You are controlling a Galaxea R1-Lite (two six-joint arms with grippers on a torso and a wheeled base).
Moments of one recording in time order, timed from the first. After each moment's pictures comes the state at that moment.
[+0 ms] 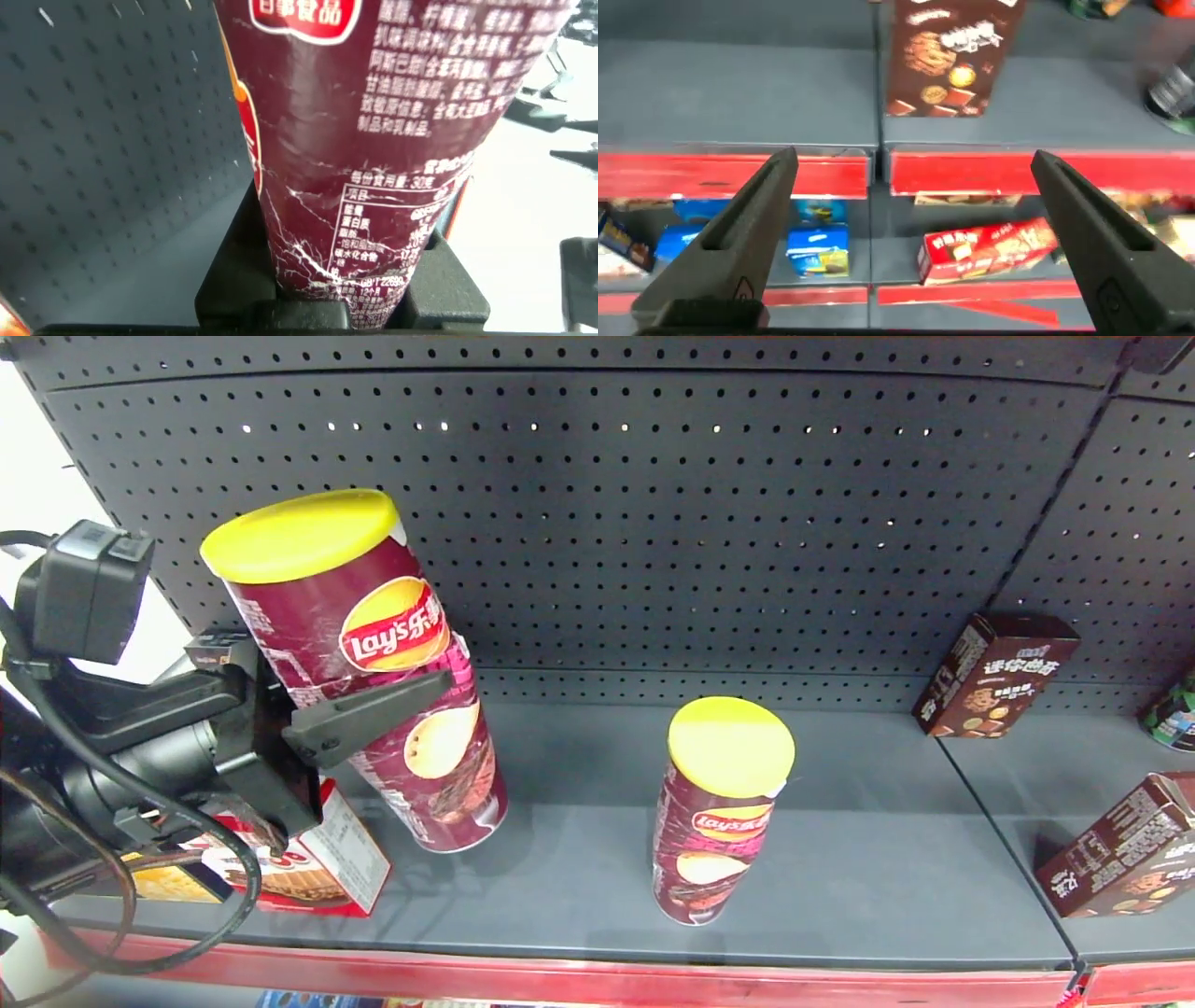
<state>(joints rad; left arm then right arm) -0.24 1.43 -0.50 -1.18 -0.78 -0.11 -0.12 0.09 0.00 -0.05 -0.01 -0.05</state>
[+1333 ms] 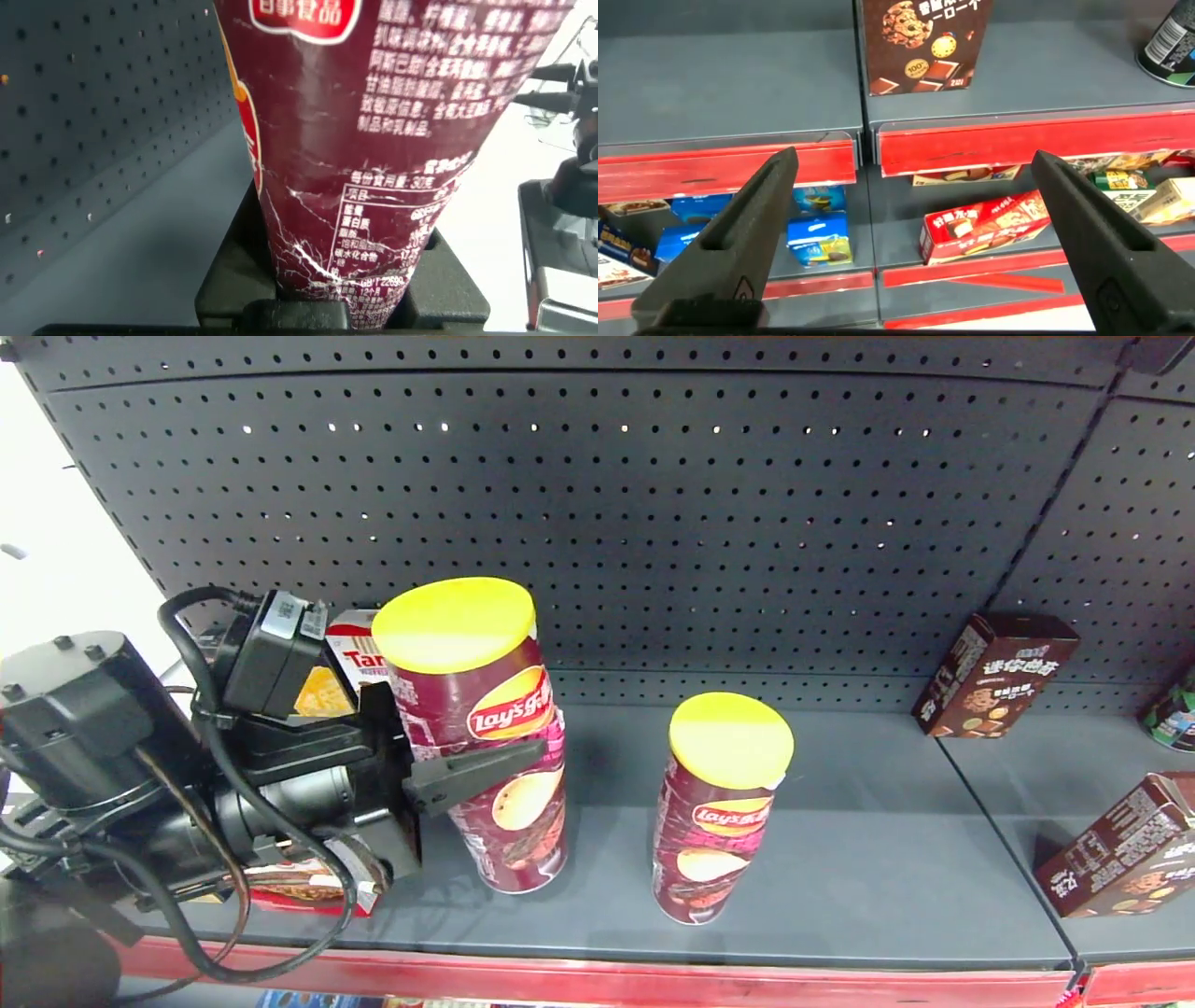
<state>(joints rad) -0.37 1.58 -0.52 -1.18 -0.81 0.00 -0.12 0.09 0.00 0.00 -0.05 0.00</state>
